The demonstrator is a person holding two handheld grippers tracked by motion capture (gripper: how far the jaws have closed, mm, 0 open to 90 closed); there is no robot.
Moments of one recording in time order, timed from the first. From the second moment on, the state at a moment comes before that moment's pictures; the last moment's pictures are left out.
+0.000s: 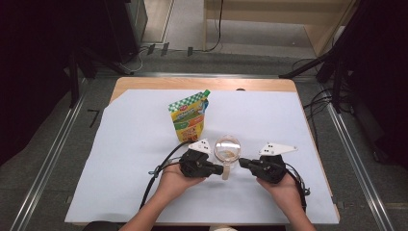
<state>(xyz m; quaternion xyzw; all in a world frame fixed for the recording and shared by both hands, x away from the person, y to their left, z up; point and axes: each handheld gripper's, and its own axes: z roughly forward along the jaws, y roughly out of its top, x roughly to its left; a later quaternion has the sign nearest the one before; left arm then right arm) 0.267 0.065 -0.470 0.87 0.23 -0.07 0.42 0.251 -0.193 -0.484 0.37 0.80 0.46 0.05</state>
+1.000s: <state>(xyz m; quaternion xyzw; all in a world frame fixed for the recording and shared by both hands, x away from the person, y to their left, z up) 0.274 0.107 -0.451 0.86 0.26 -0.09 0.43 0.196 -0.169 -0.472 0.34 0.82 0.46 0.06</state>
